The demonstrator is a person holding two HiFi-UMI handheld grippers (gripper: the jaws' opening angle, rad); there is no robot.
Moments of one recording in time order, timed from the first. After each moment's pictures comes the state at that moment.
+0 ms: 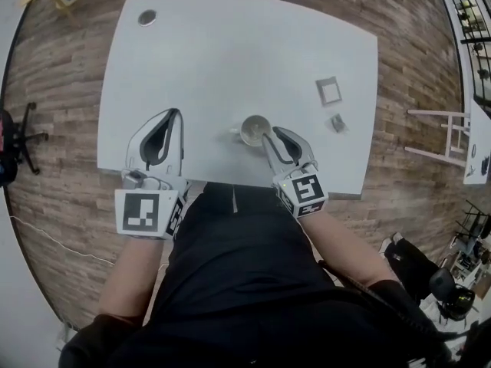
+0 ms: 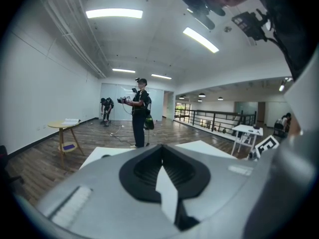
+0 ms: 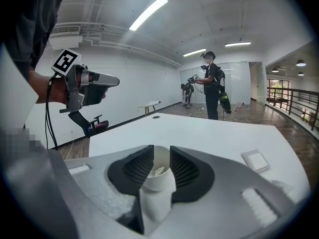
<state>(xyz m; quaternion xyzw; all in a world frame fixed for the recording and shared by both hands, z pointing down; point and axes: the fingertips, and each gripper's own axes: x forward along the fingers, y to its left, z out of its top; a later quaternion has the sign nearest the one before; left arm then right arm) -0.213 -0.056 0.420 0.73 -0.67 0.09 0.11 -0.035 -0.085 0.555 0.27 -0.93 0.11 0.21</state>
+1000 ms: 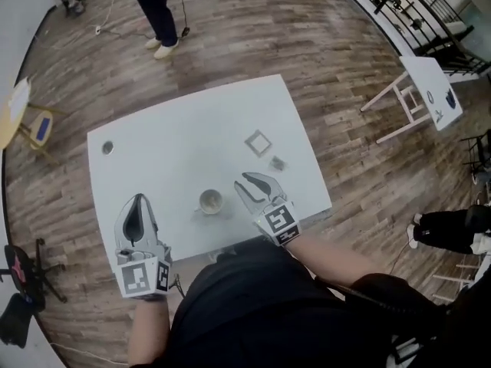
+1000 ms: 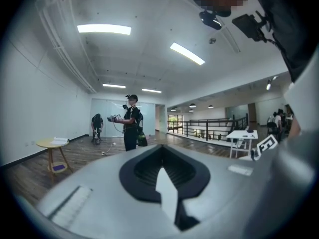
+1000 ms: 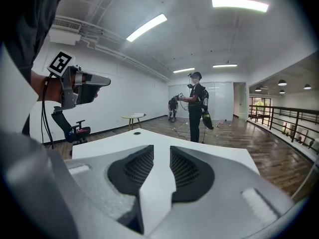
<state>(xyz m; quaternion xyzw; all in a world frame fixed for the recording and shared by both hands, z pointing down) -0.205 -0.084 0.373 0.76 -0.64 0.05 0.03 0.001 -0.132 0.511 0.36 -0.92 0.05 0.15</state>
